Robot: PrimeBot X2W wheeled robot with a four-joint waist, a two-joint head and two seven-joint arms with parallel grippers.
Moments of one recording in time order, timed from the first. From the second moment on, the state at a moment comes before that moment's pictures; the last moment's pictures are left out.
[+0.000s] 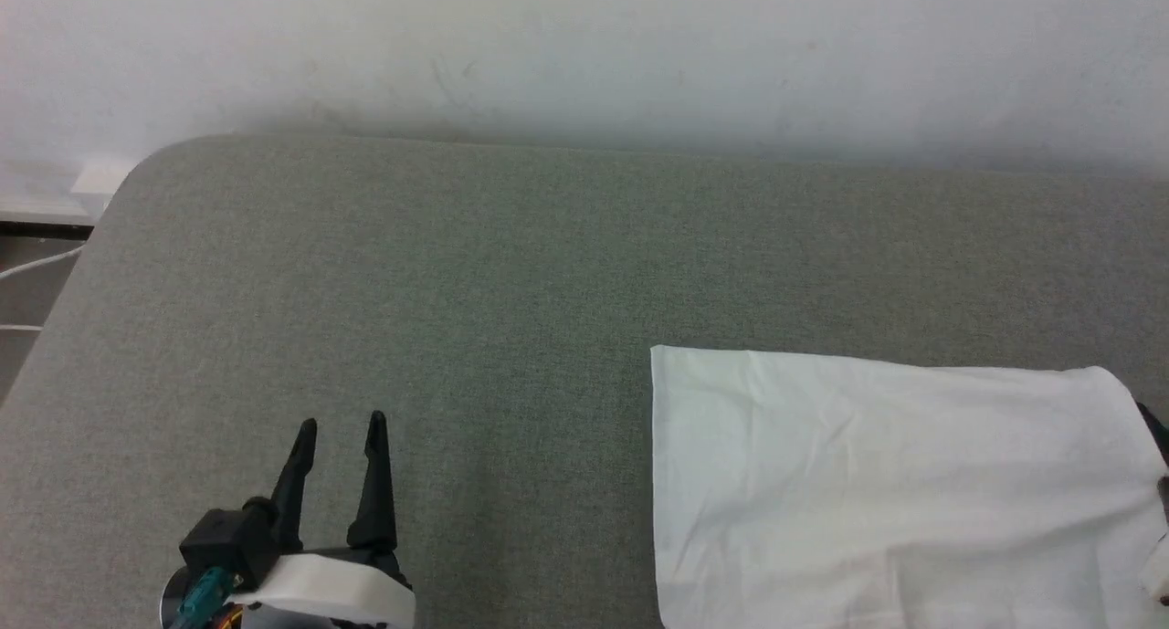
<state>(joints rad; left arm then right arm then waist) 0.03 0.07 -0.01 0.12 -0.28 -0.04 -0.26 -0.08 -0.22 -0.45 0.34 0.27 0.13 0.37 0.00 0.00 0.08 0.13</state>
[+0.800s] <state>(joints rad) 0.04 0.06 0.02 0.14 -0.28 -0.08 -0.26 0.02 -0.12 0.03 -0.13 0.54 0.13 0.55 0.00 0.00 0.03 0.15</state>
